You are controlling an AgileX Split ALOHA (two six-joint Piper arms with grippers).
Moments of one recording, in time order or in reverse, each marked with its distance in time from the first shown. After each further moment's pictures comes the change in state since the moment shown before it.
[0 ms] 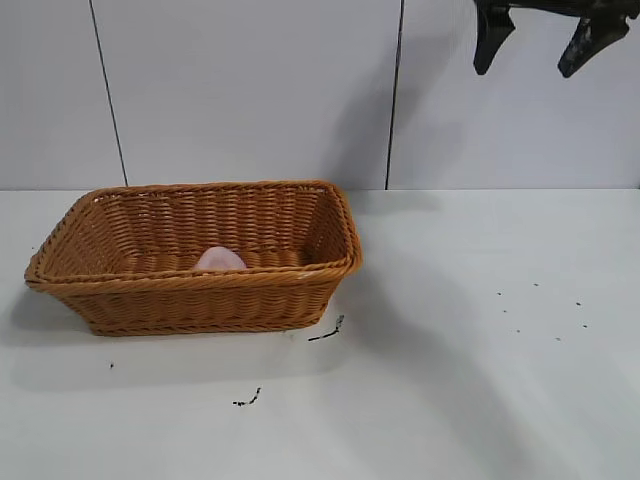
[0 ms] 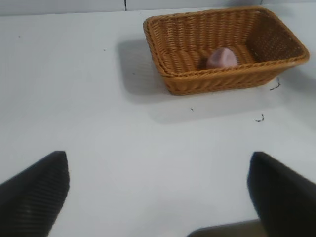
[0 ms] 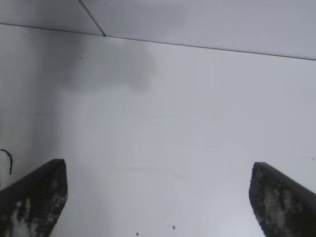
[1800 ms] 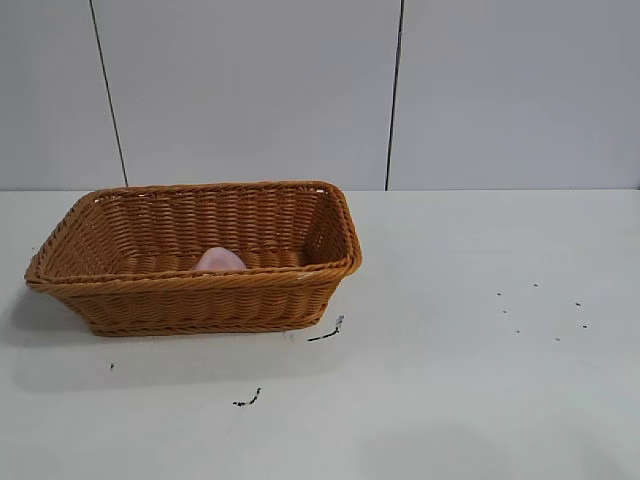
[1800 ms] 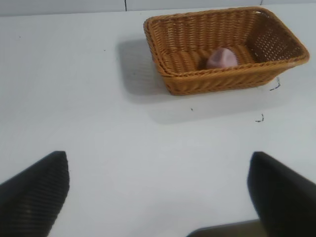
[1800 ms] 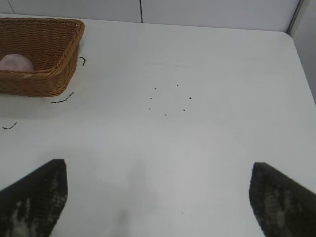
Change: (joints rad) left arm 0.000 0.000 0.000 0.000 0.000 0.000; right arm 0.000 -1.823 1.407 0.011 -0.190 -0.004
